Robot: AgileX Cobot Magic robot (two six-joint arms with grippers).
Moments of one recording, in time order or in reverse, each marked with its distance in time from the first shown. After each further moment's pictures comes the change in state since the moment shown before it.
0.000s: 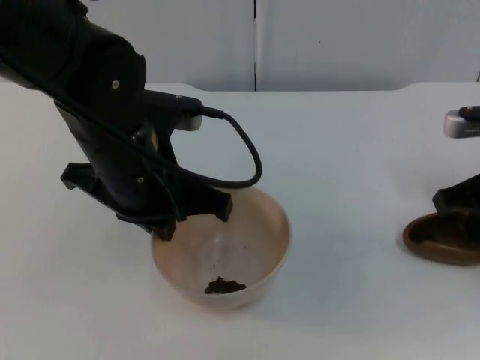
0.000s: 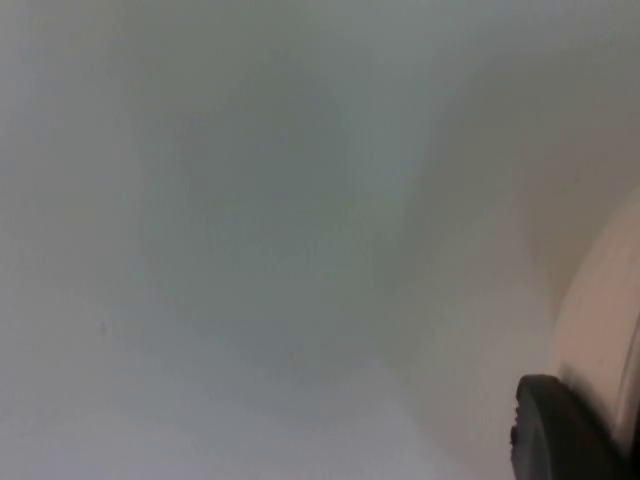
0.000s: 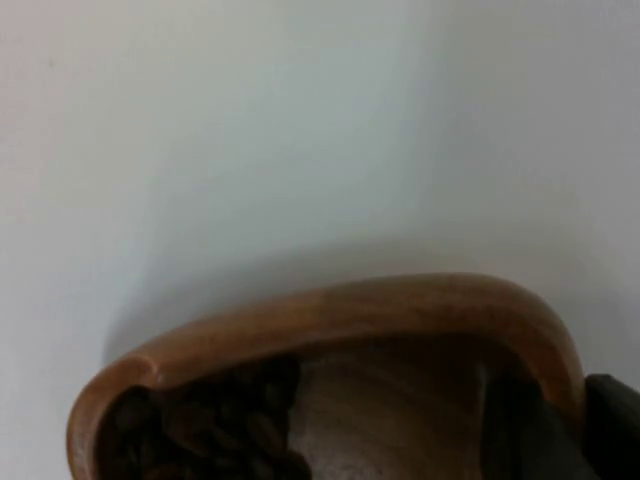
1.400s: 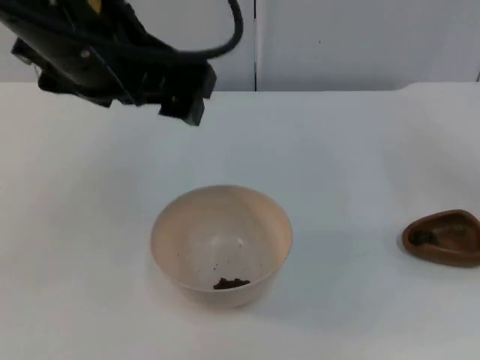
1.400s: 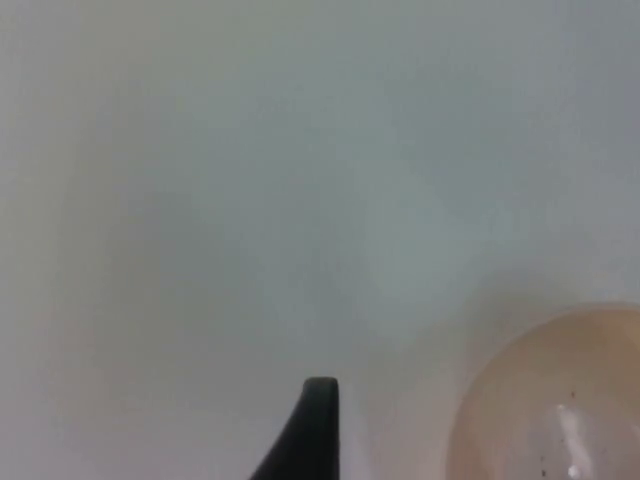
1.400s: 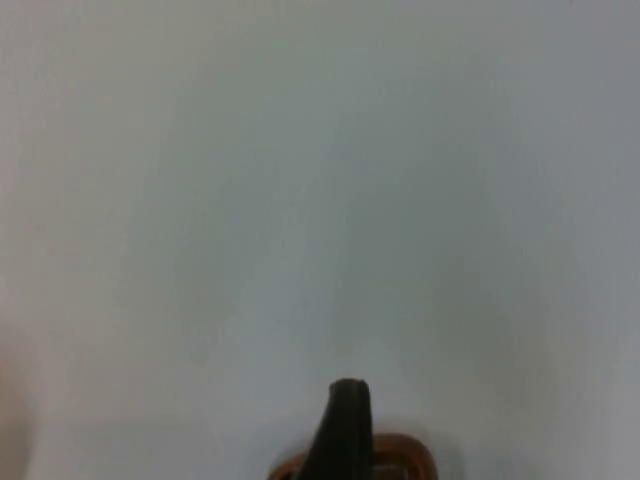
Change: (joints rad) right arm 0.006 -0.628 0.000 0.042 0.141 -0.030; left arm 0.000 -0.379 0.000 0.100 0.010 0.003
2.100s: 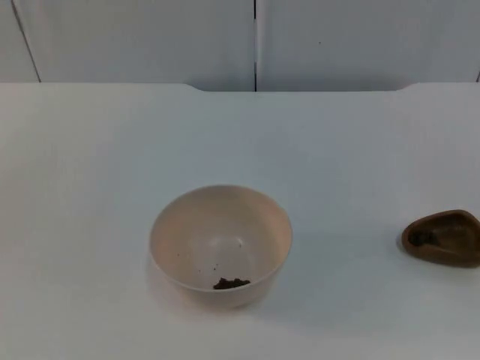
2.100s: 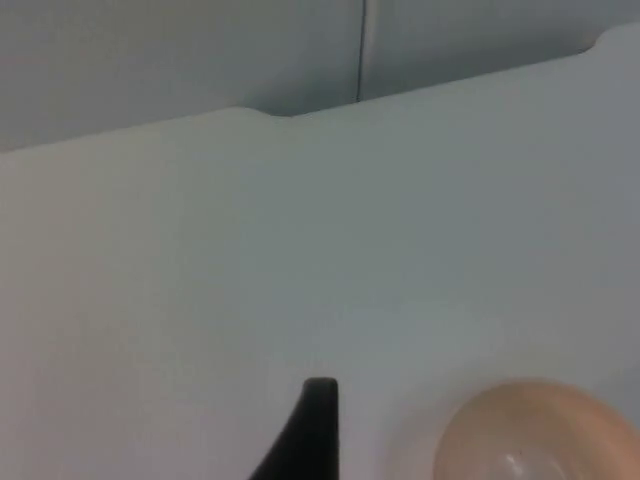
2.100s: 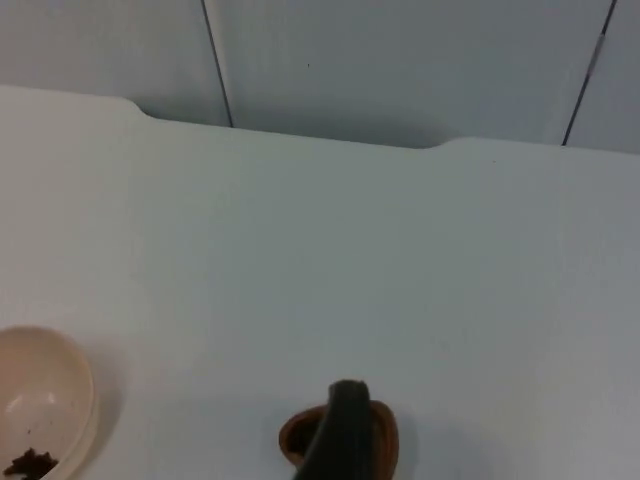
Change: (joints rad) right arm 0.007 -0.624 0.000 0.016 0.378 -0.060; left arm 0.000 -0.457 0.000 0.002 0.184 0.007
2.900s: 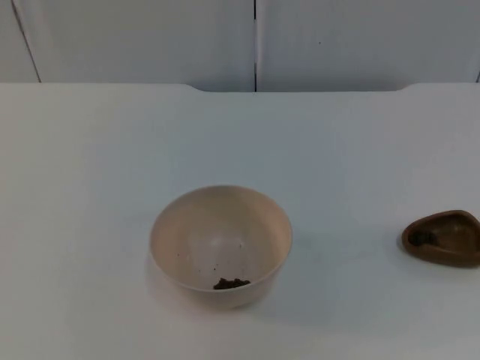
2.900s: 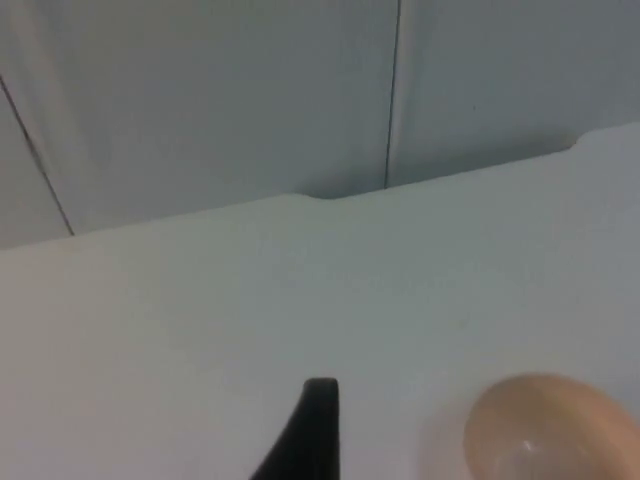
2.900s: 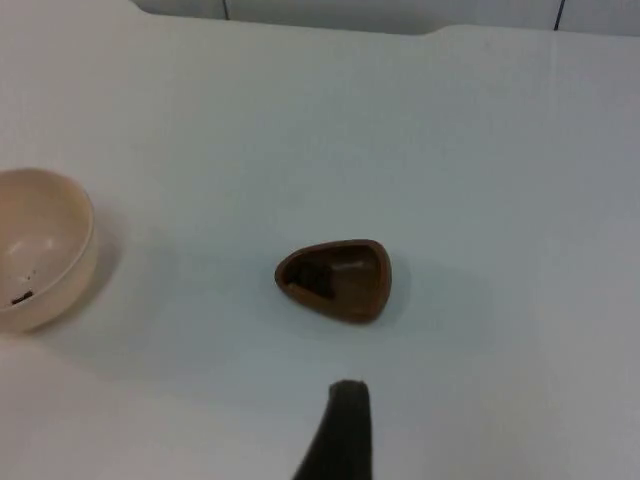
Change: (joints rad) right arm 0.000 -0.514 0.324 0.002 0.197 0.000; left arm 0.000 -0.467 0.104 0.000 0.180 0.087
